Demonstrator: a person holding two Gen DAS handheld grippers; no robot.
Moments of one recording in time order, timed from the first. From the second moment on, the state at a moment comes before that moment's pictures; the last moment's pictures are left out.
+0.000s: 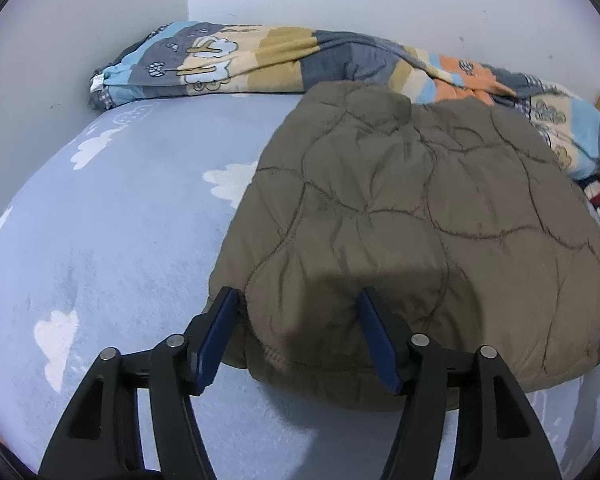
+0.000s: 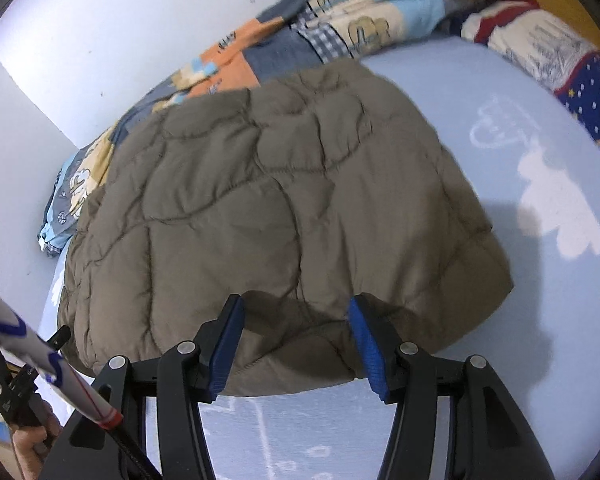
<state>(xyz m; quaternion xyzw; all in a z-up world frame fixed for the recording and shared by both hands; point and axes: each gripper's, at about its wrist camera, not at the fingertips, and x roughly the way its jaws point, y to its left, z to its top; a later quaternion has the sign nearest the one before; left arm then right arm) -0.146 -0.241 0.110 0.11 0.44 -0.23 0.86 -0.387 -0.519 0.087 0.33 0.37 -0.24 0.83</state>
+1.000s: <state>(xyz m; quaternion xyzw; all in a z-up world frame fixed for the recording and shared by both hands) -0.090 -0.159 0.079 -0.21 0.59 -0.24 0.74 -0.513 -0.612 0.063 0.57 0.24 -0.30 0.73</state>
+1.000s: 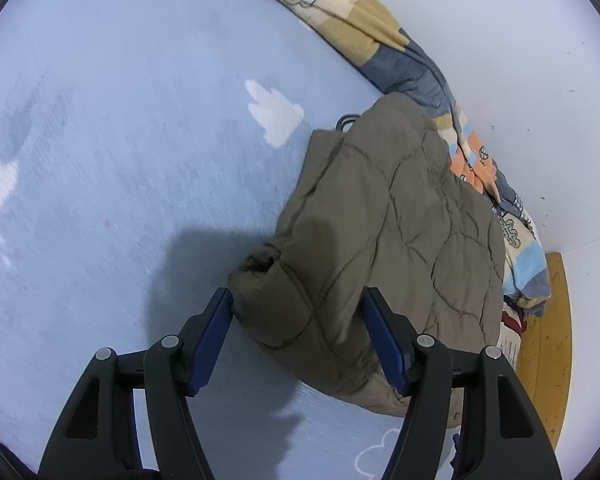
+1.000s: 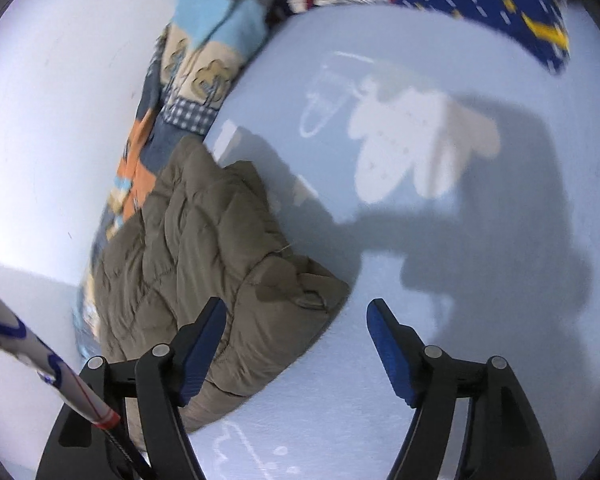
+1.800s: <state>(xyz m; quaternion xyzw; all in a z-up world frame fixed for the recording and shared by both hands) -0.087 -0.179 0.035 -0.27 0.58 -0.25 0.73 -0.470 -0.615 0.012 0.63 0.19 -0.24 0.72</state>
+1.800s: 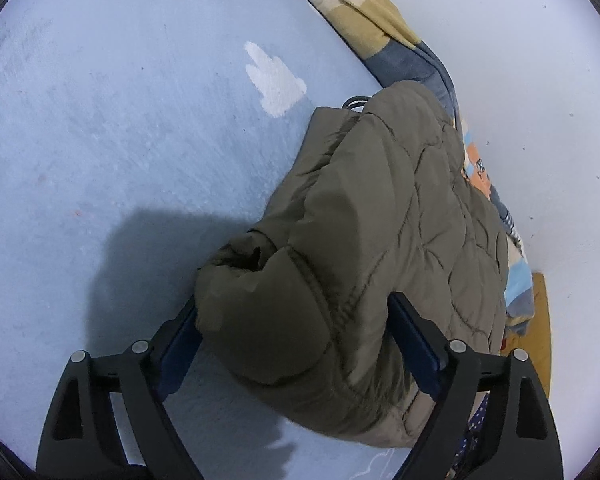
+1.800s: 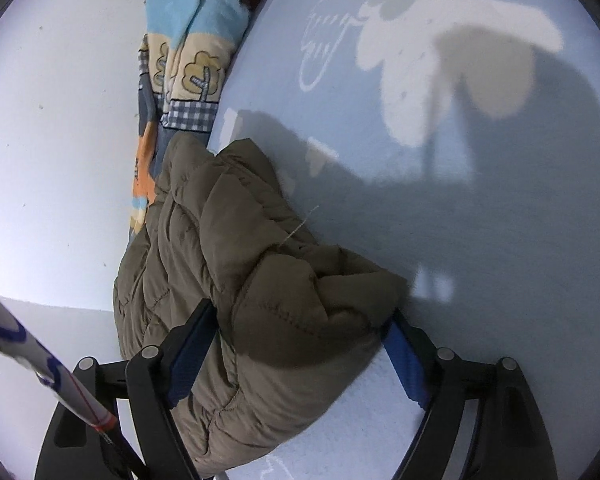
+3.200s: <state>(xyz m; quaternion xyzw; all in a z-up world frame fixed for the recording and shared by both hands) -0.181 -0.143 0.200 -0.08 0.41 -0.32 0.85 -0.506 -0.502 0.208 0.30 0.20 -0.27 0.89</state>
